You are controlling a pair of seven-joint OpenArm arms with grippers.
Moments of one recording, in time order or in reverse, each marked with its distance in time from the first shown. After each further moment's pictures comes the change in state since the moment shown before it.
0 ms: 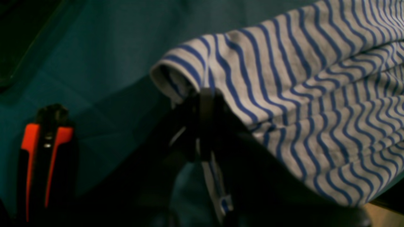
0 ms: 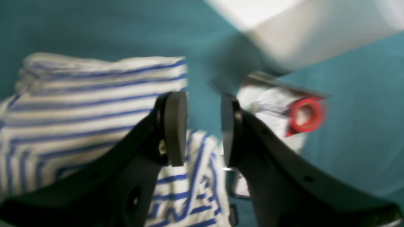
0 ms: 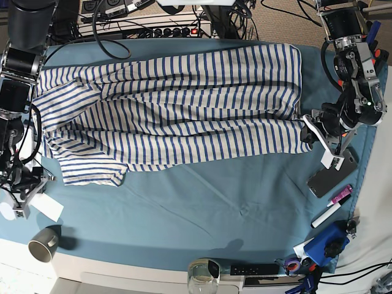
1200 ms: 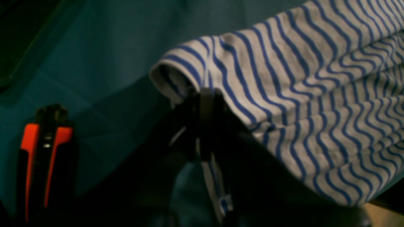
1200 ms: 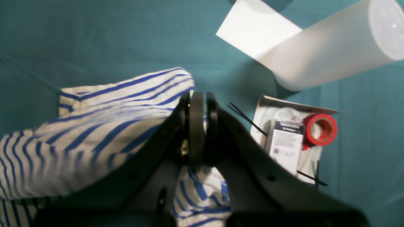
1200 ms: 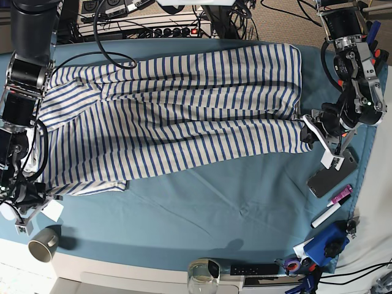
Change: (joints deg) left arm 0.0 0.0 0.0 0.0 -0.2 0.0 0.0; right arm 5.7 -3.5 0.1 0.0 1.0 -4.3 -5.8
